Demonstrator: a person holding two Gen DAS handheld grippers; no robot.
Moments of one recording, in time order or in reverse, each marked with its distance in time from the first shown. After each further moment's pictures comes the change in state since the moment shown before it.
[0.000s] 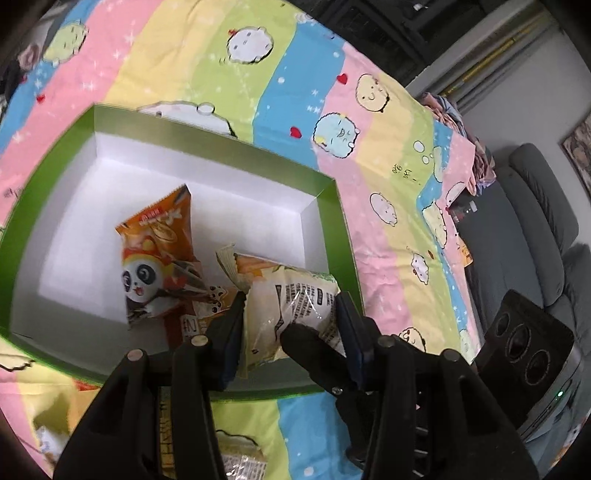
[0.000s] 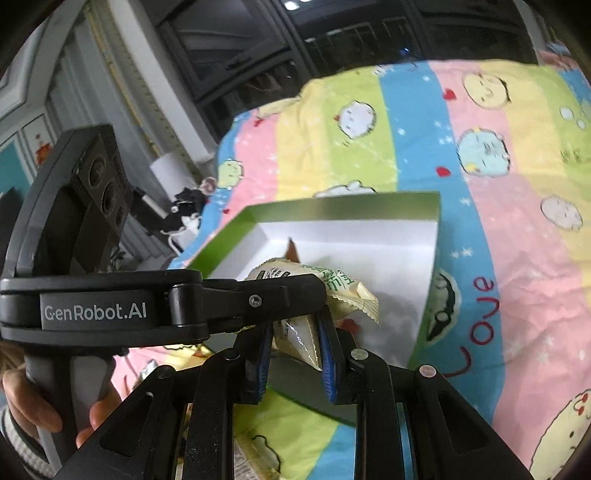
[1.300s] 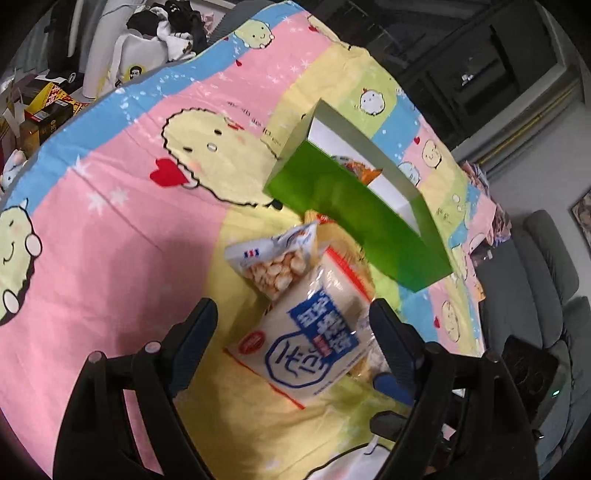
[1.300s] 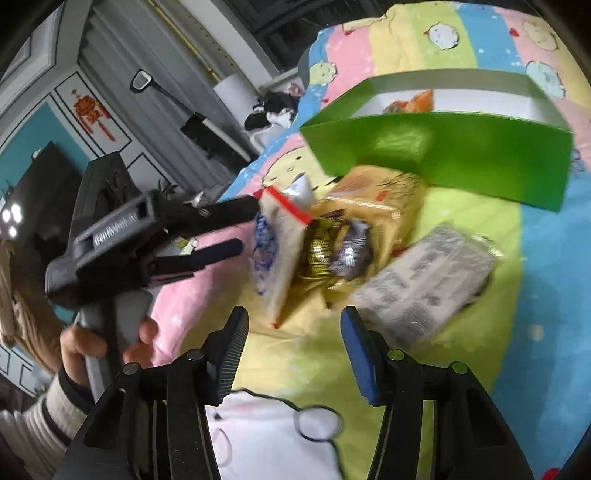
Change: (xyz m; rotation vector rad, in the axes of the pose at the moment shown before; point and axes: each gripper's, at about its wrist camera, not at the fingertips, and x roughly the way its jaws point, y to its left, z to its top) left arm -0.145 0.136 -0.160 -0.202 -0.215 0.083; right arm -0.013 0.127 -0.133 -0.047 0.242 0.190
